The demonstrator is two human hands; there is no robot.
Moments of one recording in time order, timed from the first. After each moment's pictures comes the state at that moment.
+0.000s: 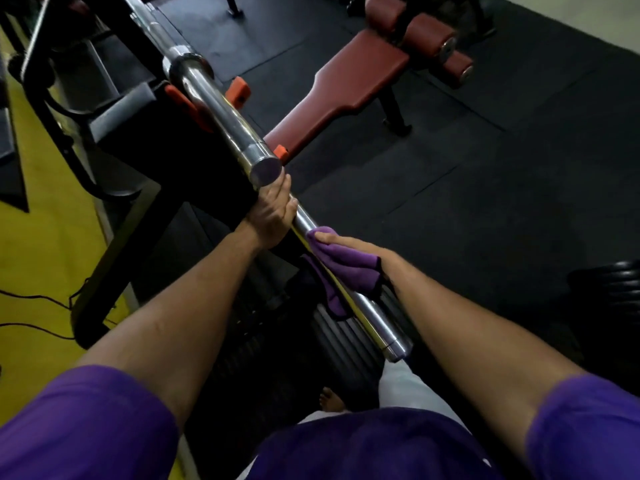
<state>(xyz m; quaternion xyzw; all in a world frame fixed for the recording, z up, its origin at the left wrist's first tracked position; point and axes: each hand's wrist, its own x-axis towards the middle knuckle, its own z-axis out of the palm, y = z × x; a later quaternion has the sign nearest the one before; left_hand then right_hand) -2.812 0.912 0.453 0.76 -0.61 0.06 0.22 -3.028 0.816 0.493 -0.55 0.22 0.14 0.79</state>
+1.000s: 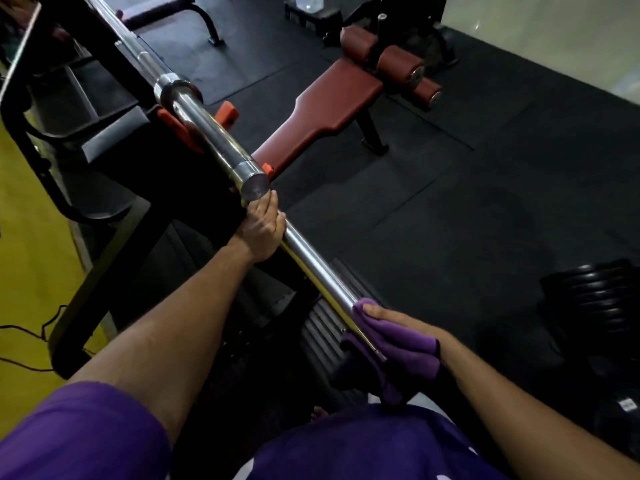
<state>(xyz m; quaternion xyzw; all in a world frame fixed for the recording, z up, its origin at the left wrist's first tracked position) -2.807 0.924 0.441 0.74 -0.65 0.17 0.01 -3.189 0.842 0.485 -0.55 0.28 0.05 0.79</state>
